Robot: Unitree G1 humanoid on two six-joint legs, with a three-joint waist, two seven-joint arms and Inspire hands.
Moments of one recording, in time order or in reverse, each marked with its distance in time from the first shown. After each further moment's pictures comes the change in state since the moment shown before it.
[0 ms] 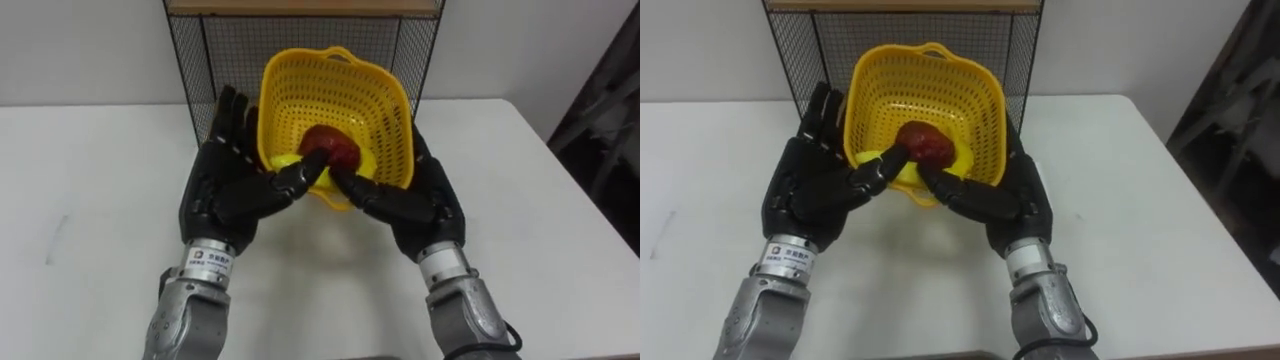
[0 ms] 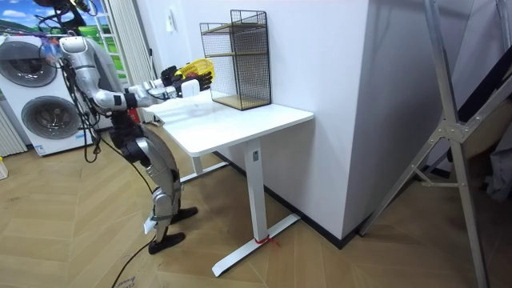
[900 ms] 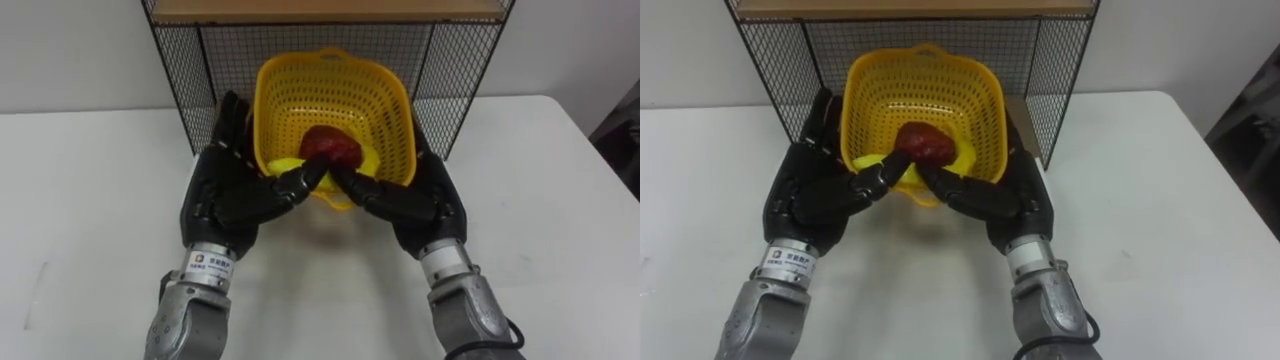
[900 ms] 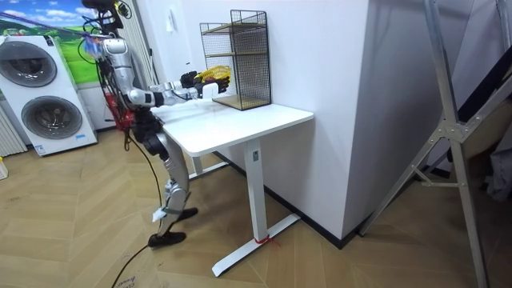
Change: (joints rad) left arm 0.002 0.003 -0.007 0.002 -0.001 0.001 0.000; right arm -0.025 0.004 0.003 -0.008 -0.005 -0.008 -0.022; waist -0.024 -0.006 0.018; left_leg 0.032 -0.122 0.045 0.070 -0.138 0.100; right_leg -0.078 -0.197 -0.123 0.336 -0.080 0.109
